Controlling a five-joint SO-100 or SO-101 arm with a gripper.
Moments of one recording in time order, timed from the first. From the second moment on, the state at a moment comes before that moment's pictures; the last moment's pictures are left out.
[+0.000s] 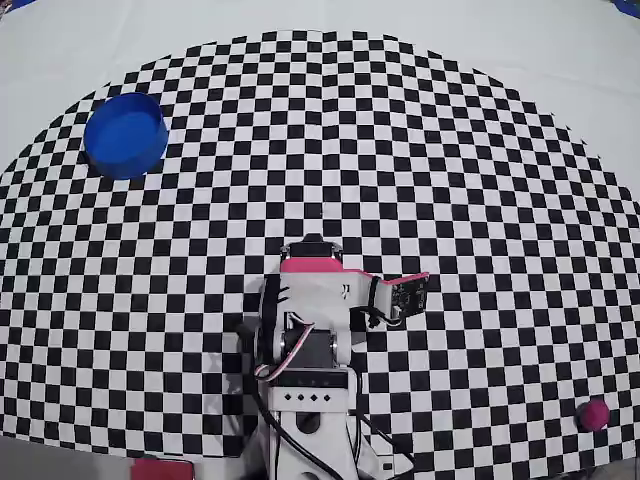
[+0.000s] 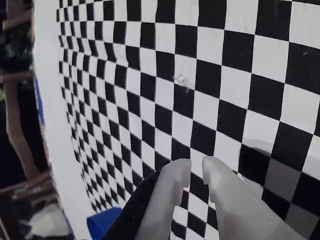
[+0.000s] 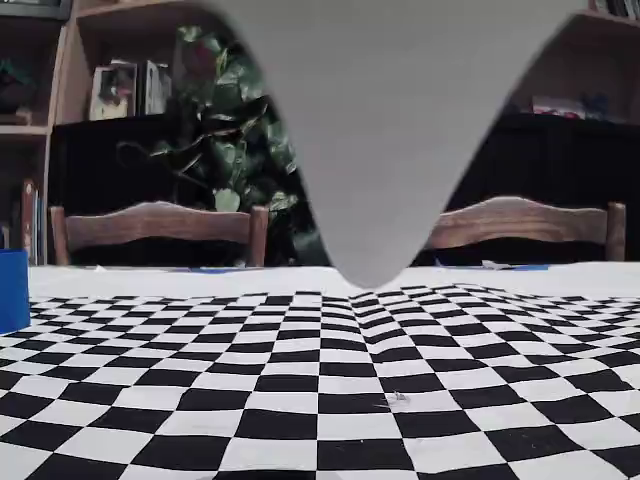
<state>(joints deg) 3.3 185.3 177.9 46.0 -5.1</state>
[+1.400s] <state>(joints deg) 3.7 183.1 177.9 15.3 -91.4</state>
